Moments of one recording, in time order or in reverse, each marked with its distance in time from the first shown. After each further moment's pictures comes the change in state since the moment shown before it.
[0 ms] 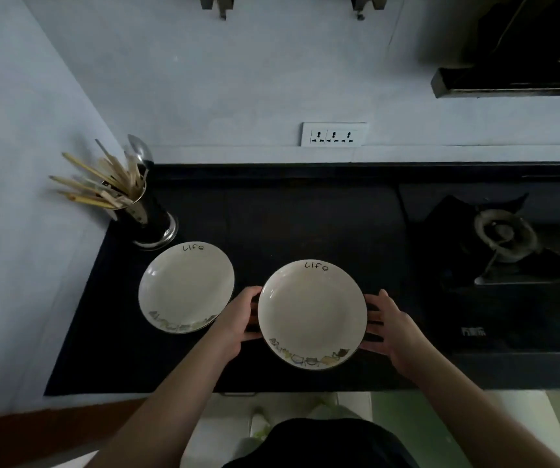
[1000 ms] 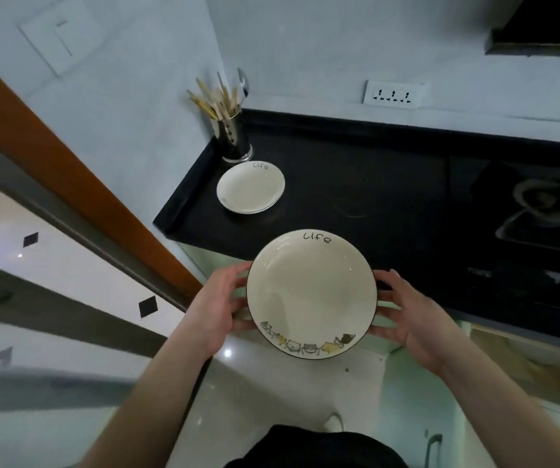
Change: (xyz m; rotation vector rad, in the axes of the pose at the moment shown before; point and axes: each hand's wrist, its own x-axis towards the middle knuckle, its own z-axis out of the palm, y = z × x) left_hand -0.255 -0.172 0.018 -0.329 0.225 0.267; right_hand -0.169 0.112 -0.089 -0.093 -0.425 -0.221
